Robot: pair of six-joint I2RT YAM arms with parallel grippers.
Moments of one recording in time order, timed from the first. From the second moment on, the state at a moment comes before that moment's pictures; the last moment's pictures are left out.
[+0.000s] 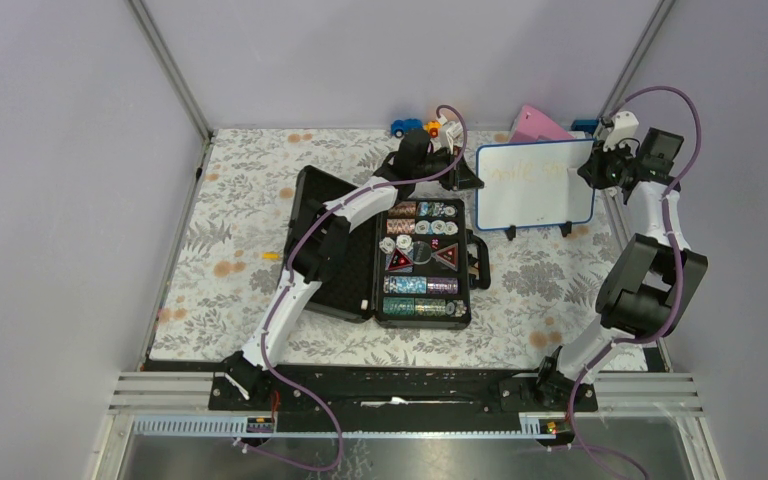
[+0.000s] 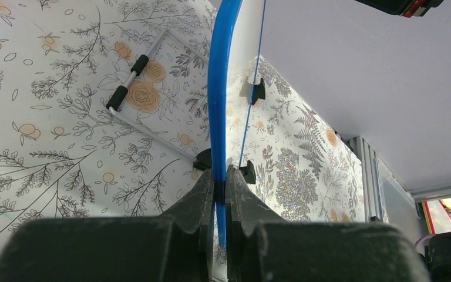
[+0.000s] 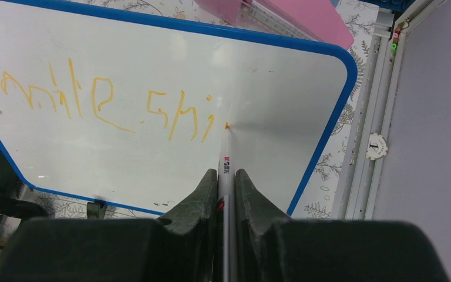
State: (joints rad) left arm -0.62 2.59 2.18 0.21 0.75 -0.55; right arm -0.42 1.71 1.36 -0.30 -0.59 -0.40
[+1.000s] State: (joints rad) left arm -0.62 2.59 2.18 0.21 0.75 -0.55; right arm -0.43 1.70 1.32 -0.30 -0.59 -0.41
